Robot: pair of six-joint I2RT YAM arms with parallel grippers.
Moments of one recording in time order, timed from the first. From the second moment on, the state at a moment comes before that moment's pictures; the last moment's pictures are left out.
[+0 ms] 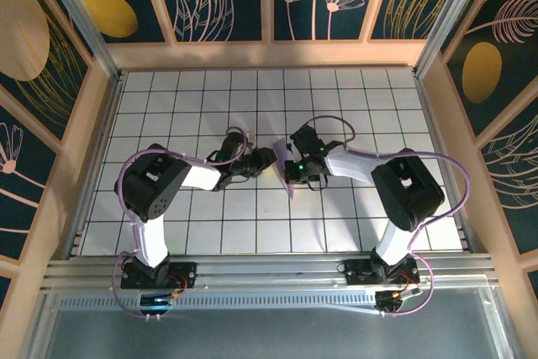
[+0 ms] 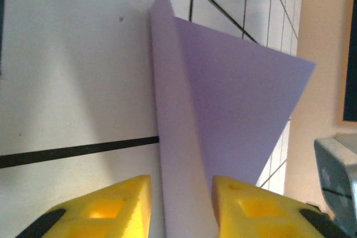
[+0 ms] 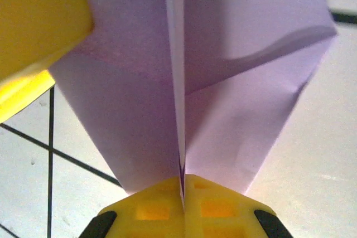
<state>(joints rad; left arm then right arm) -0.62 1.88 0.80 0.50 0.35 -1.13 0.64 1.73 0.98 -0.39 -0.25 0.48</state>
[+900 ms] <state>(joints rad) -0.62 1.37 0.65 0.36 -0.11 -0.98 0.50 2.29 1.88 -0.81 -0.03 0.49</state>
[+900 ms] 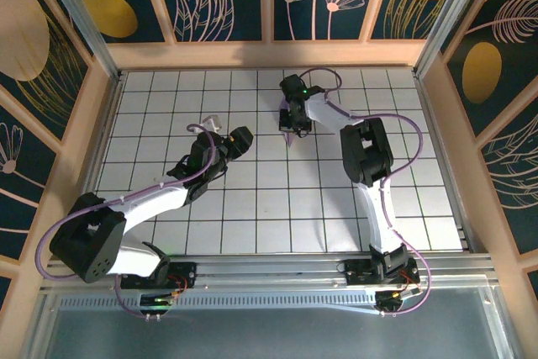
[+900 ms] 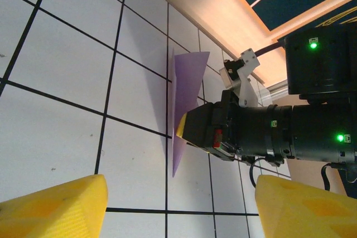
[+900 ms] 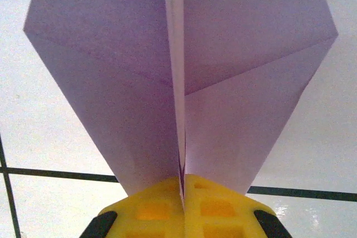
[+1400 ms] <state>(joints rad) -0.62 1.40 0.65 0.36 -0.09 -0.98 0.50 2.31 1.89 -0.85 -0.02 0.47</state>
